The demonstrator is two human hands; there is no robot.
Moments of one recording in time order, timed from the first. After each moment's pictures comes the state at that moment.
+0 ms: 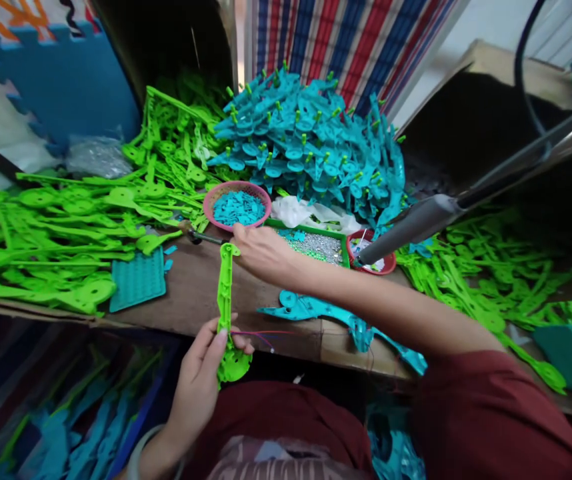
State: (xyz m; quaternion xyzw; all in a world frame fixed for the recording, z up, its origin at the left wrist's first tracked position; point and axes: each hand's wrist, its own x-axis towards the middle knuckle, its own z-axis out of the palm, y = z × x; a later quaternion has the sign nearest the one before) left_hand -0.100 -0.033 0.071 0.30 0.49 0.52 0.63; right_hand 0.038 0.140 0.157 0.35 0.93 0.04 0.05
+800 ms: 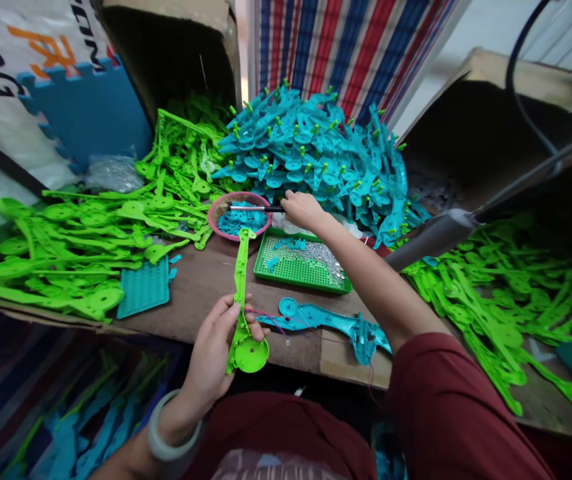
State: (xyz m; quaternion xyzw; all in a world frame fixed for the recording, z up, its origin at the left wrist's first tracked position) left_hand -0.066 0.014 0.109 0.25 0.43 0.54 0.68; right_hand 0.126 0.269 0.142 0.52 0.85 0.08 0.05
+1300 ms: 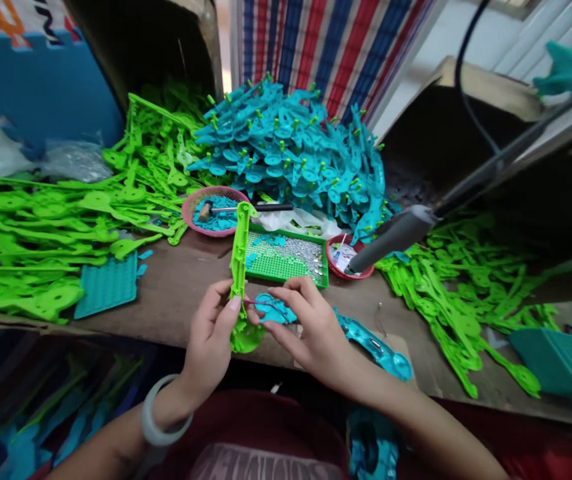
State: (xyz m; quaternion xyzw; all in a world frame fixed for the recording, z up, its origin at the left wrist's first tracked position) left_hand -0.033 0.015 0.103 0.46 0.44 0.56 0.54; right_hand 0.145 0.003 0.139 0.47 0.79 -0.21 -0.33
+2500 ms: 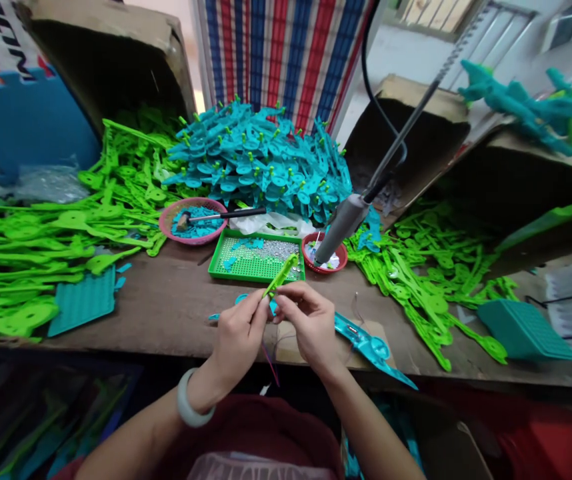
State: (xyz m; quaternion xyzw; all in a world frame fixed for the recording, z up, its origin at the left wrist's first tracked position) left_hand 0.022 0.011 0.099 0.75 0.40 0.47 0.22; right_hand 0.157 -0.009 0.110 0.44 0.43 -0.44 -0.66
